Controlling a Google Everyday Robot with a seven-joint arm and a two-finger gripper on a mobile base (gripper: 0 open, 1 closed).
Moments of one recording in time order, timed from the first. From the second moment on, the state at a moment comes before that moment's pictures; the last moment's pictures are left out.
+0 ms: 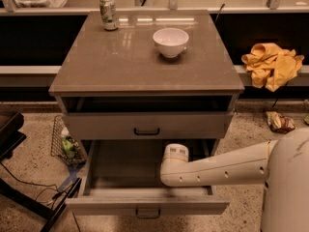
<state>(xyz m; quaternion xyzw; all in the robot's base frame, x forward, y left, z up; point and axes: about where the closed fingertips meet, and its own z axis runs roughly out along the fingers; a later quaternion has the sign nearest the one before) 0.540 -0.067 0.398 -0.70 0.69 -0.11 0.12</state>
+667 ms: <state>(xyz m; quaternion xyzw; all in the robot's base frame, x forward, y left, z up) 0.433 -0.086 0.411 -0.65 0.75 -0.06 0.07</state>
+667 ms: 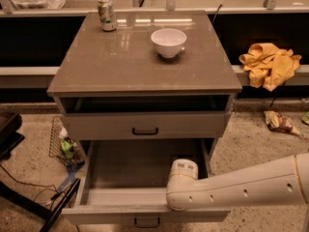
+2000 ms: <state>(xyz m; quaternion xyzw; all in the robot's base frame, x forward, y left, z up) 0.377 -0.088 0.424 -0.64 0.77 -0.02 0.04</state>
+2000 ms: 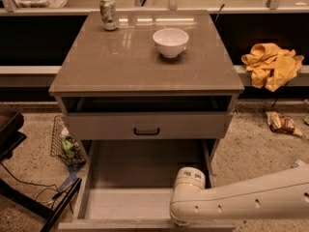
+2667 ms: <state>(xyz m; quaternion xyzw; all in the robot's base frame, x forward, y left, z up) 0.376 -0.090 0.425 -0.64 0.77 -0.01 0.04</state>
